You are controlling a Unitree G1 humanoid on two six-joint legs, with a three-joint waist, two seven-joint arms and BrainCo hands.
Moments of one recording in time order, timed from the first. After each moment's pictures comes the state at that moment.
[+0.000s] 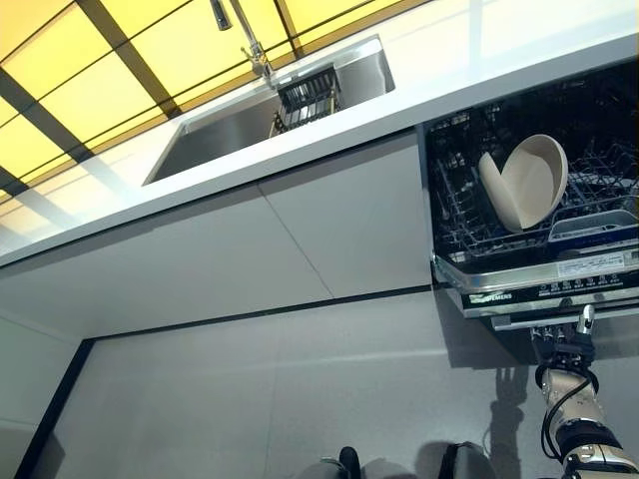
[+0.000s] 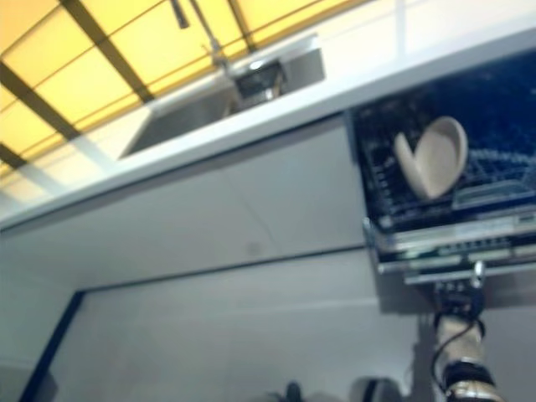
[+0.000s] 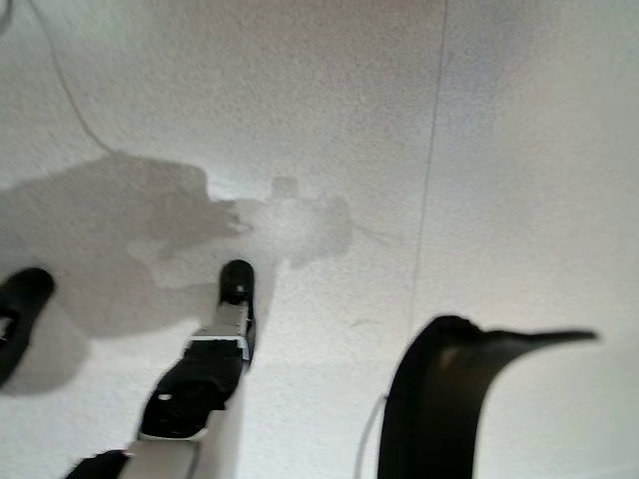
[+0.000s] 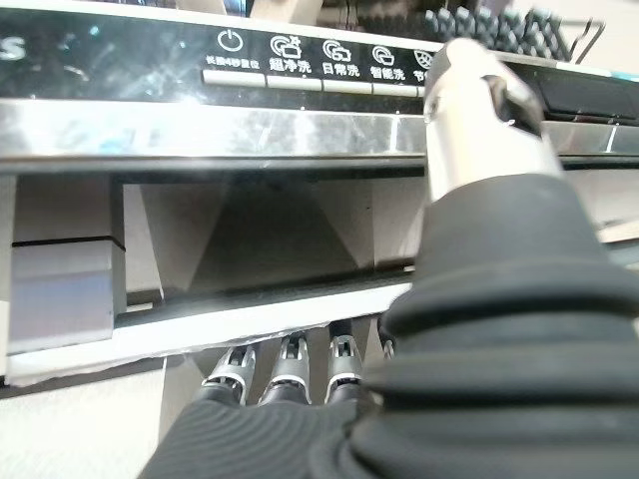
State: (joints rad) left arm 0.05 0.21 -0.19 1.10 -0.48 0.17 -0.11; right arm -0.55 -0.59 -0.21 0.92 1.75 -0.15 0.07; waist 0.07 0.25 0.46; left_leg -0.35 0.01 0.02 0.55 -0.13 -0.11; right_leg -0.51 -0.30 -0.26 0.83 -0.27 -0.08
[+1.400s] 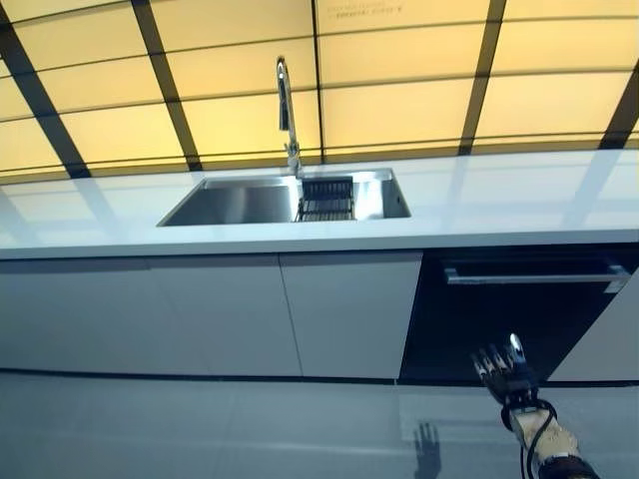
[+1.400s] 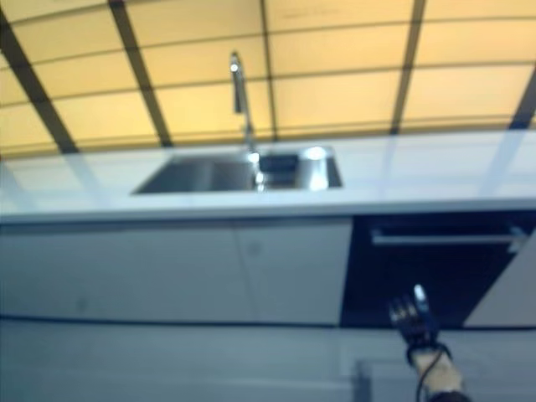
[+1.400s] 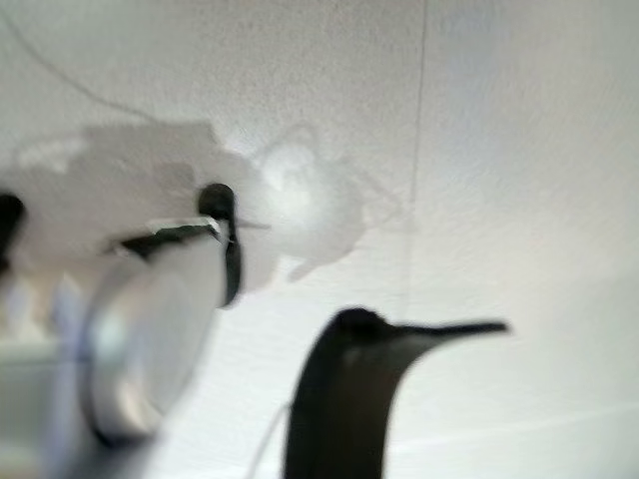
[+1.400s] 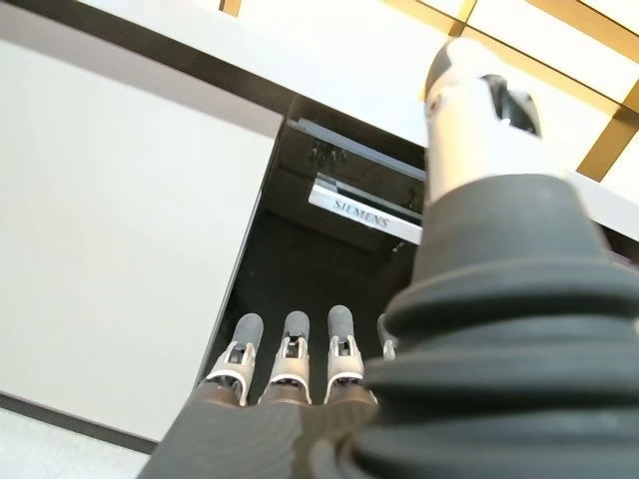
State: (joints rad) left arm 0.05 0.27 -0.11 1.15 -0.41 0.15 -0.09; right arm -0.32 -0.45 -0.14 0.91 1.48 0.07 0.20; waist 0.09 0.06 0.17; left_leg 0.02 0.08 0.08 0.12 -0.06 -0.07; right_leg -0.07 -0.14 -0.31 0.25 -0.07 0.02
